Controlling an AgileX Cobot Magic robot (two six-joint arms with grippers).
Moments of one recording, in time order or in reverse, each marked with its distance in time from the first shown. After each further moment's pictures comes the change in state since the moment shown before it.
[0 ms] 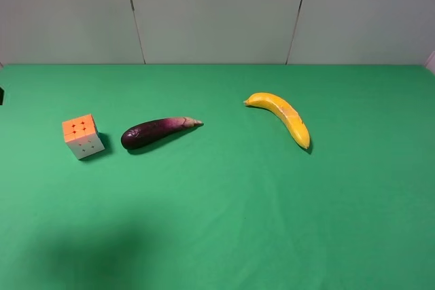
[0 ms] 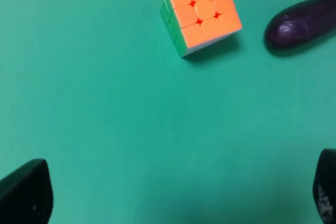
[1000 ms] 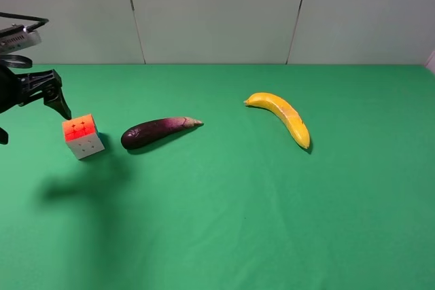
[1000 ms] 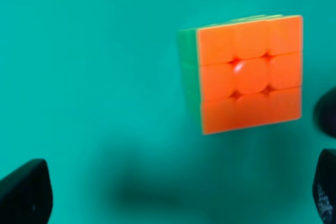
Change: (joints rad) left arm -0.033 0.554 -0.026 -0.019 -0.318 -0.204; right arm 0.000 0.000 0.000 0.000 0.000 0.000
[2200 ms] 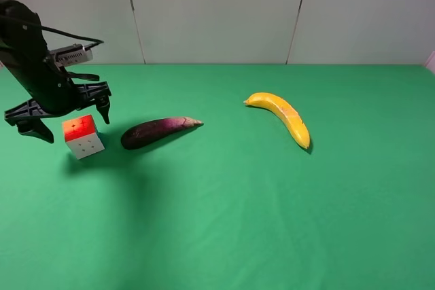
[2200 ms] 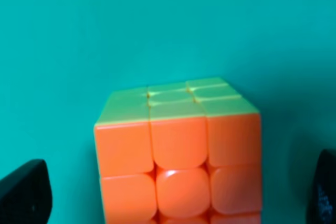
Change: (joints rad) left arm -0.172 0.311 -0.157 0.178 -0.085 -0.342; right arm 0.000 0.000 0.000 0.000 0.000 0.000
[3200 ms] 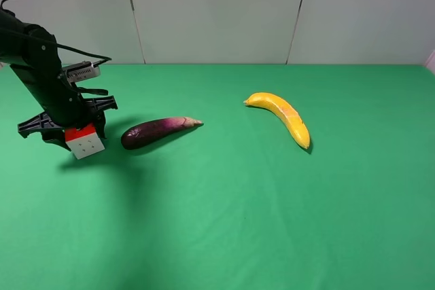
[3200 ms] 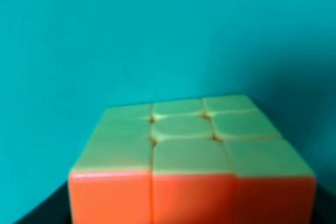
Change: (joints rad) left arm 0.000 0.102 -0.002 -0.009 -0.059 0.000; right arm 0.000 0.000 0.000 0.000 0.000 0.000
